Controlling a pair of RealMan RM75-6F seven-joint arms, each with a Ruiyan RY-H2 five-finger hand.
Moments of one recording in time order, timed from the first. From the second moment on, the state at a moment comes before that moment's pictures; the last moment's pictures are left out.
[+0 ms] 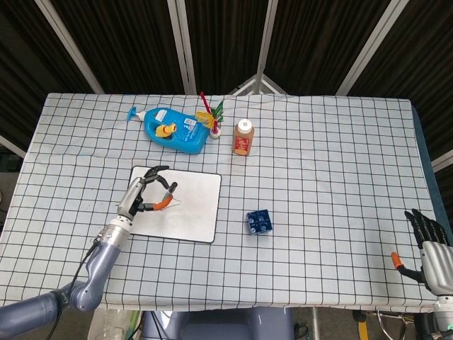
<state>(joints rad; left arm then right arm) -0.55 -1.60 -0.34 -1.52 1.17 0.95 -0.64 0.04 -1.03 0.05 -1.68 -1.42 1.40 0.17</state>
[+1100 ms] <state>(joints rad) -0.54 -1.47 -0.17 -1.27 1.17 0.99 0.04 0.04 -1.03 0.05 -1.69 -1.40 1.38 0.16</state>
